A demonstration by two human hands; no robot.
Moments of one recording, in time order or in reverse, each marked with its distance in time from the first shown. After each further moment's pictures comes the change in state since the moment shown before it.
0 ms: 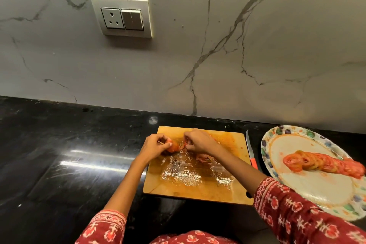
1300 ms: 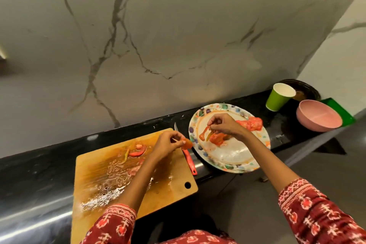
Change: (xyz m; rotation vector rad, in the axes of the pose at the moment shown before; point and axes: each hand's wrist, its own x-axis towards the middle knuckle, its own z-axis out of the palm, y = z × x) left_hand 0.039 0.151 0.185 -0.058 -0.495 0.329; right_hand -0.218 0.180 -0.076 0.889 0.388 0.688
